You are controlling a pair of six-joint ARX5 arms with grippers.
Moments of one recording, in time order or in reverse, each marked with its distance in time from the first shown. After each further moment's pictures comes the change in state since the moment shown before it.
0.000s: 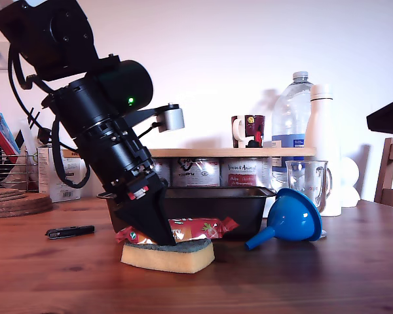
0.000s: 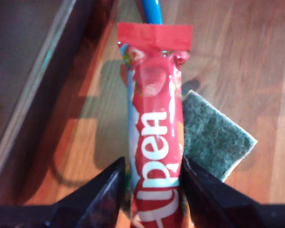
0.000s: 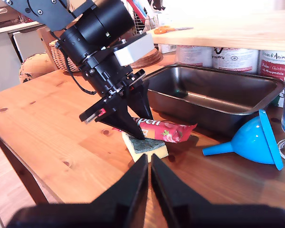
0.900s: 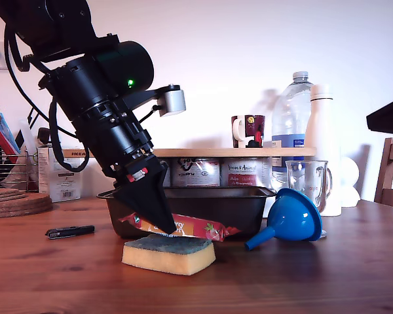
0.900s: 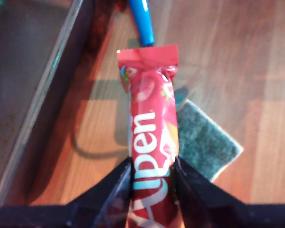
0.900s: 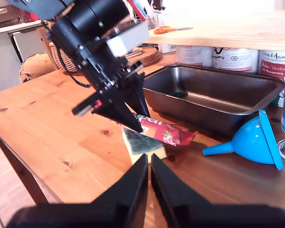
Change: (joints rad) left arm -0.010 -0.054 0.000 -0.045 -0.005 0.000; right arm 0.000 0.000 0.000 0.000 0.000 0.000
